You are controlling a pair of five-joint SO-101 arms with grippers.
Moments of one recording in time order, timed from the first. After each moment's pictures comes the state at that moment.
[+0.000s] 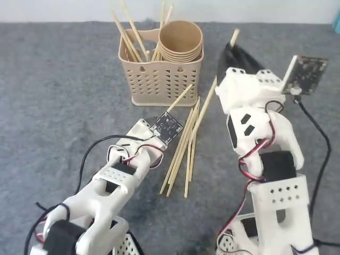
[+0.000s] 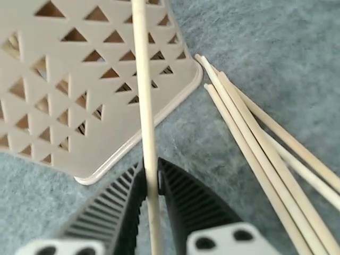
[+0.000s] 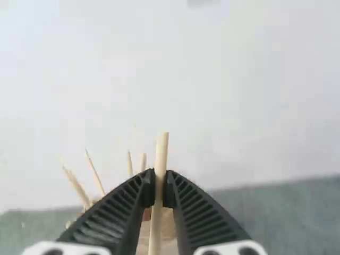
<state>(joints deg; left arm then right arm) 14.8 -22.5 78.7 -8.3 -21.2 -14.2 -50.0 35.3 22.4 -19.5</state>
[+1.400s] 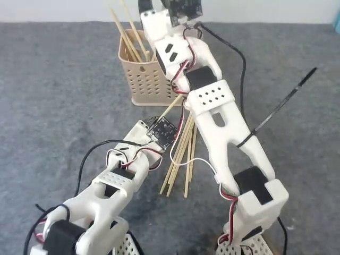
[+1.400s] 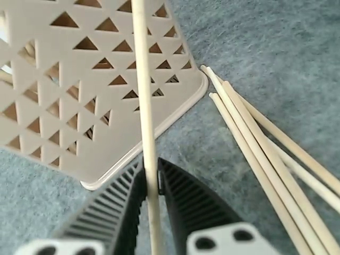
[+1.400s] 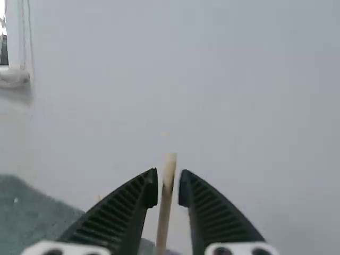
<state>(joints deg) 14.8 -22.5 82.1 -15.7 -21.2 -29.0 11.0 -15.9 9.3 2.2</state>
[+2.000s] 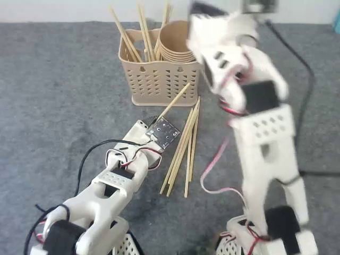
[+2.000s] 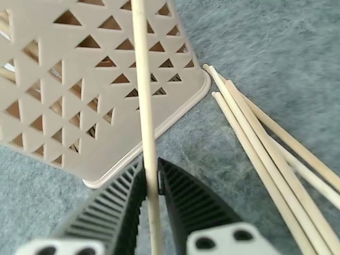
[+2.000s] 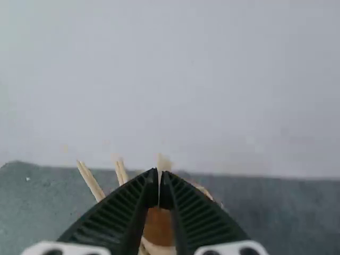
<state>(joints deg) 14.4 -22.5 82.1 -15.7 -21.2 -19.0 -14.2 -15.9 55.1 -14.9</state>
